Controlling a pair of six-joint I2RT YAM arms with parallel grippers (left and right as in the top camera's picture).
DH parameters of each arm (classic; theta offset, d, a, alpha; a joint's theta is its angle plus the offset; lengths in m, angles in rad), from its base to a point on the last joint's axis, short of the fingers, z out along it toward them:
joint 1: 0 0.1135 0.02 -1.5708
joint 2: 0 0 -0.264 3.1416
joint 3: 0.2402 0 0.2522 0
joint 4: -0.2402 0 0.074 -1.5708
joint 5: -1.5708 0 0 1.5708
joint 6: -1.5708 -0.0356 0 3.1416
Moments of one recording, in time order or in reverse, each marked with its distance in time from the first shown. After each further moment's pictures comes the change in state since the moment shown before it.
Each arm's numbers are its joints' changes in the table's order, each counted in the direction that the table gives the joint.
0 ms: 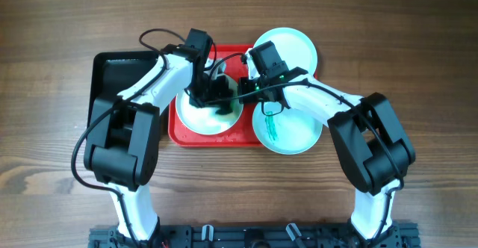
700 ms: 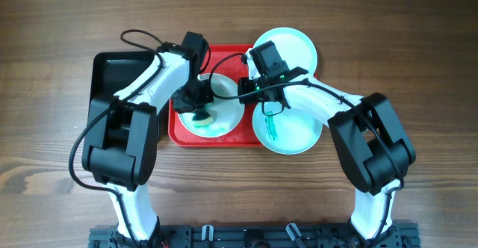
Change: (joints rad) left arm 0.014 -0.002 0.013 -0.156 0.285 0.138; right arm -0.001 0.000 0.000 -0.005 0.007 0.000
